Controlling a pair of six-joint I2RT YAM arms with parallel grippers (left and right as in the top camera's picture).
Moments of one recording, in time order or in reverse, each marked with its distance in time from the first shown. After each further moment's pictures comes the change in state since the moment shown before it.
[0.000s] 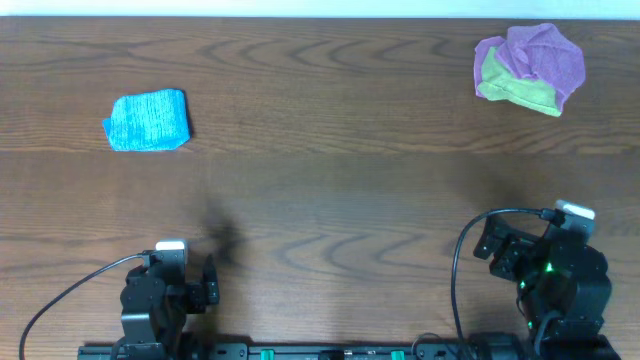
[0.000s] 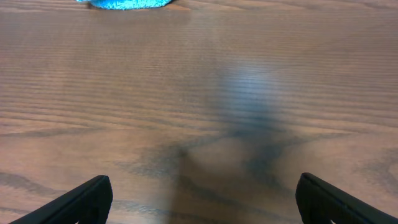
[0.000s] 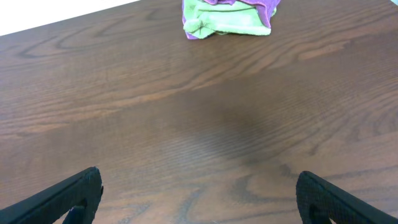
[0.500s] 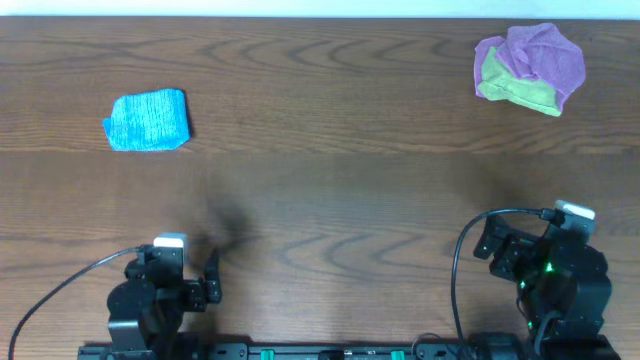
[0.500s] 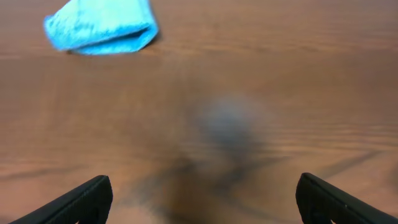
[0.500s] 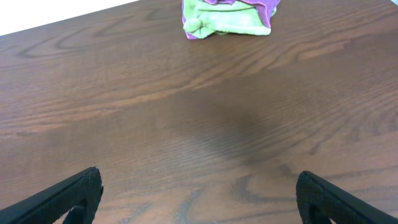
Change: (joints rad) left arm 0.000 0.048 0.119 0.008 0.099 0.000; right arm 0.000 0.000 0.000 0.000 0.000 0.000
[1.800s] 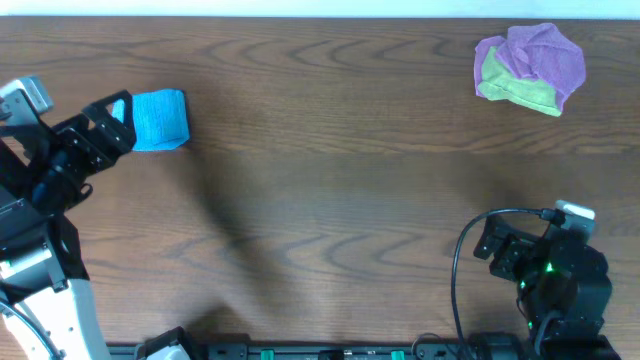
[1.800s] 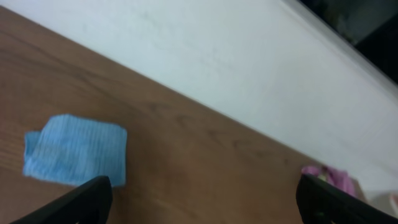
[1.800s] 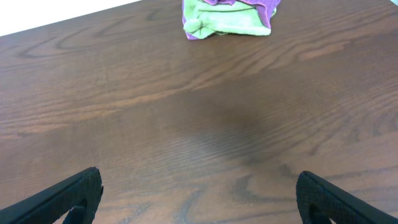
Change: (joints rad) left arm 0.452 0.963 0.771 0.338 0.535 -0.358; right arm 0.000 0.000 0.002 0.000 0.000 0.000
